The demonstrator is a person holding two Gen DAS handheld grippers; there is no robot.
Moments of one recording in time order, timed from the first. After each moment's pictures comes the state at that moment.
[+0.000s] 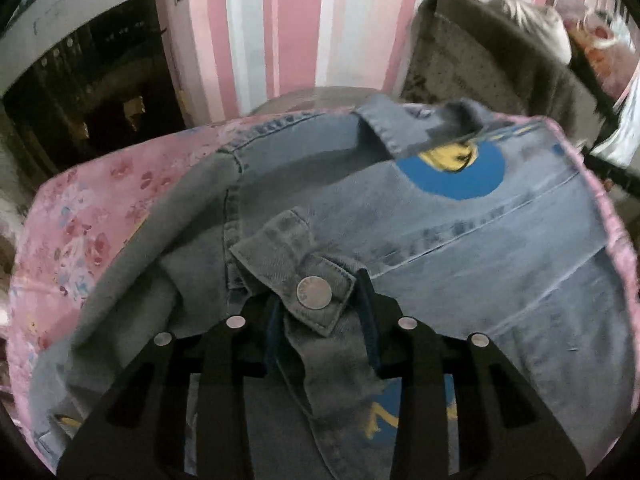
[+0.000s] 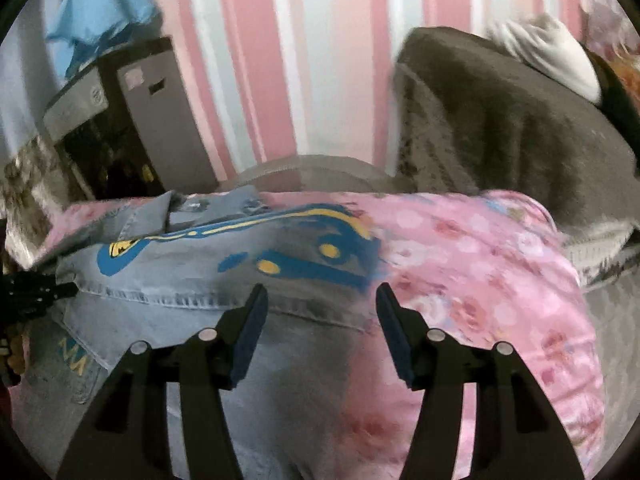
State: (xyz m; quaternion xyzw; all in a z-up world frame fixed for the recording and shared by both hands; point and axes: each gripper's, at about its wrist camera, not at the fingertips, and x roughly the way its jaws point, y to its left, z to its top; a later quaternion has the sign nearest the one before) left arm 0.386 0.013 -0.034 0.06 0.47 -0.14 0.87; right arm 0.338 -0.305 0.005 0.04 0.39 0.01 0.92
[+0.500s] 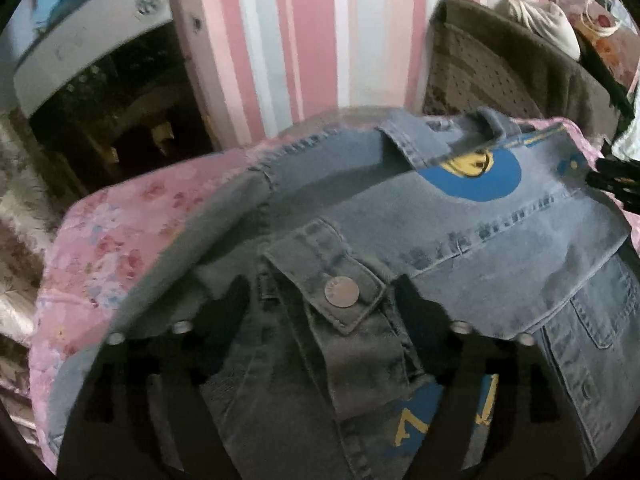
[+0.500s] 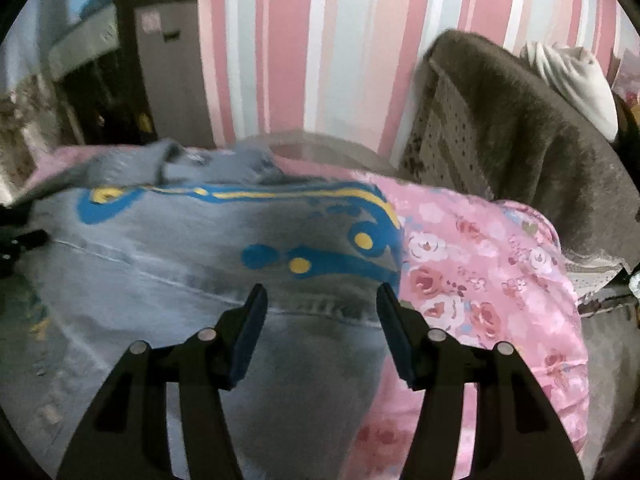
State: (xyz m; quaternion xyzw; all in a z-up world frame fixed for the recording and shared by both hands) left arm 0.373 0.021 -0.024 0.09 0.41 -0.11 0.90; right arm 0.334 -0.276 -0.010 -0.03 0.41 0.01 0.91
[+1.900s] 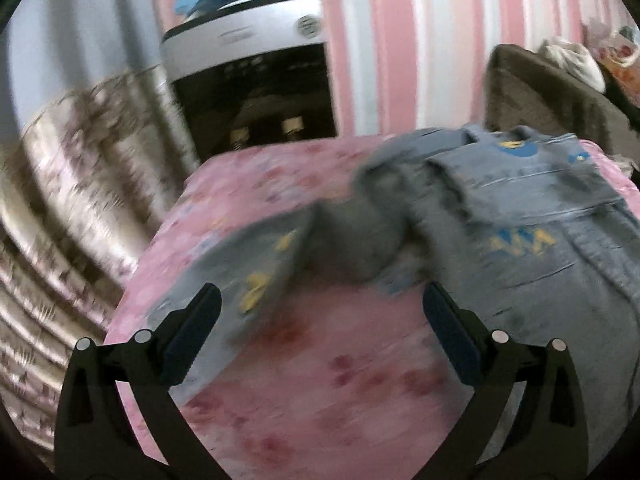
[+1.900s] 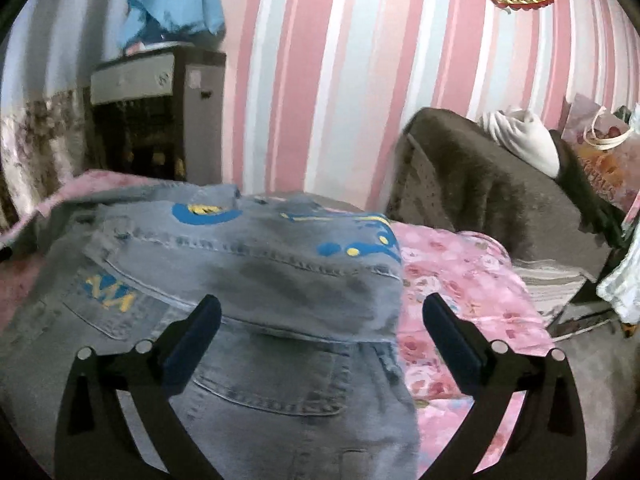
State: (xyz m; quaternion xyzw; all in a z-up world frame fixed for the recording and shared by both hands) left arm 0.212 0.158 -0.001 0.07 0.35 0.01 0.93; right arm 0.203 -0.206 0.038 -0.05 0.29 -0.03 0.96
